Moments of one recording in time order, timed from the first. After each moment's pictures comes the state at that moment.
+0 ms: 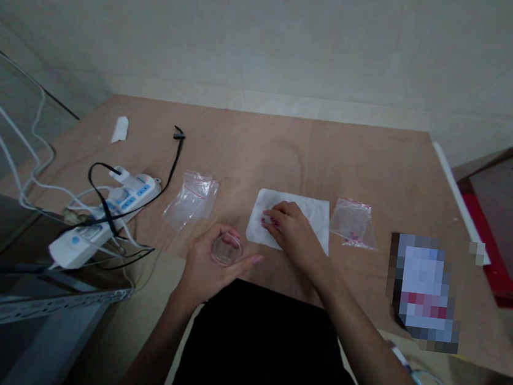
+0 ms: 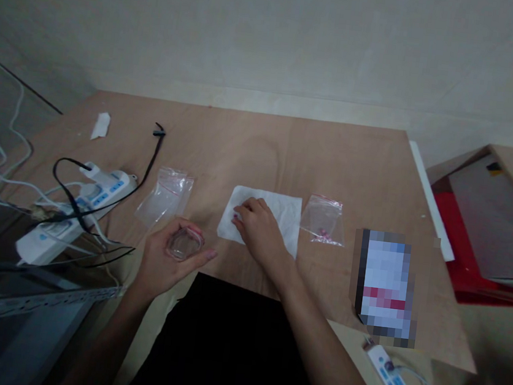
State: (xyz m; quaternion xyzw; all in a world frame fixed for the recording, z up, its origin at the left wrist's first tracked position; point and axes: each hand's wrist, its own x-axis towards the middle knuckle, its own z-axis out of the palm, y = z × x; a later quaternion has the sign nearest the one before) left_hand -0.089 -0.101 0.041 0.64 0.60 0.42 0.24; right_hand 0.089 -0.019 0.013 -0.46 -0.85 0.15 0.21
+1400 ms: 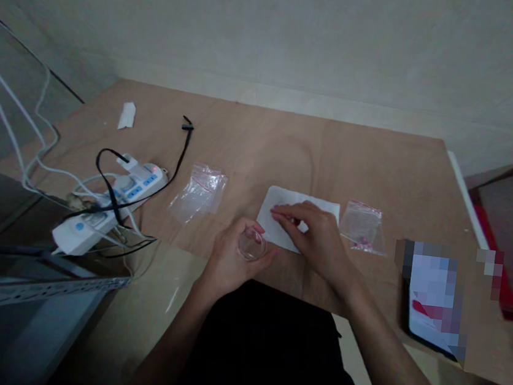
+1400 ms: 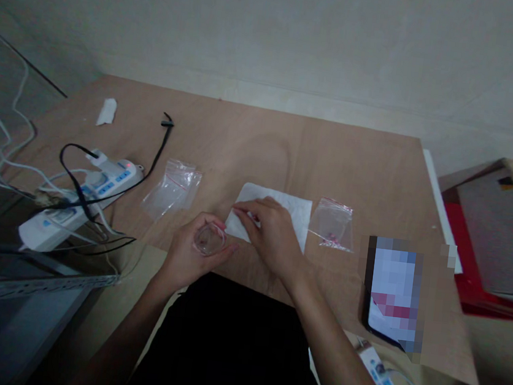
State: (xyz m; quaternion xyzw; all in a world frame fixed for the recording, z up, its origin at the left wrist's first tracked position) left_hand -0.077 -0.094 0.028 0.62 0.59 0.41 0.31; right_hand 0.088 -0.029 0.057 -0.42 -0.82 0.25 0.28
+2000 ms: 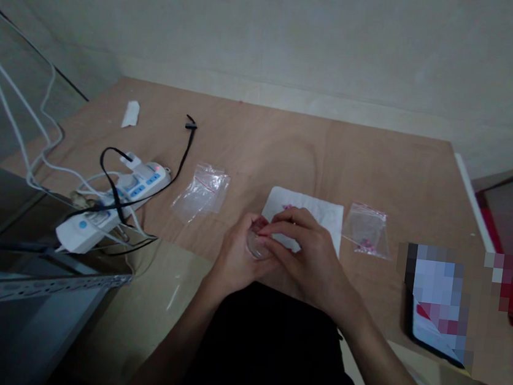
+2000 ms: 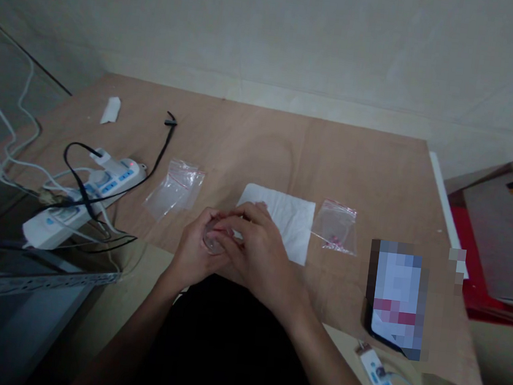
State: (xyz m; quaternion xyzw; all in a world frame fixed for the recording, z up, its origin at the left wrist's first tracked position) left_hand -0.071 -0.086 0.029 0.60 0.55 0.44 0.37; right_hand 0.075 -0.053 0.072 -0.38 -0.81 0.30 0.34
